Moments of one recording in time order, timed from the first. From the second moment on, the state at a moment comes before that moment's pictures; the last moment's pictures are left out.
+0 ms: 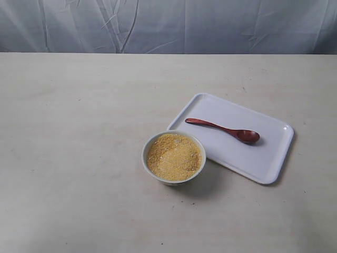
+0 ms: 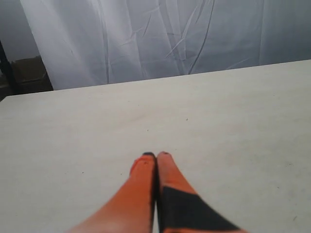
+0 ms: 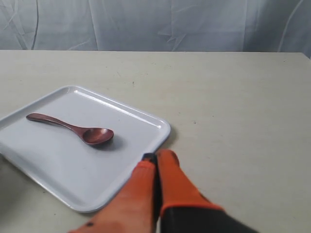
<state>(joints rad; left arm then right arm) -0.12 0.01 0.00 0.16 0.26 -0.07 0.05 0.01 0.00 0.03 0.37 -0.07</state>
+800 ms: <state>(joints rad) -0.12 0.01 0.00 0.02 0.26 0.00 0.05 0.01 0.00 0.03 0.37 -0.07</state>
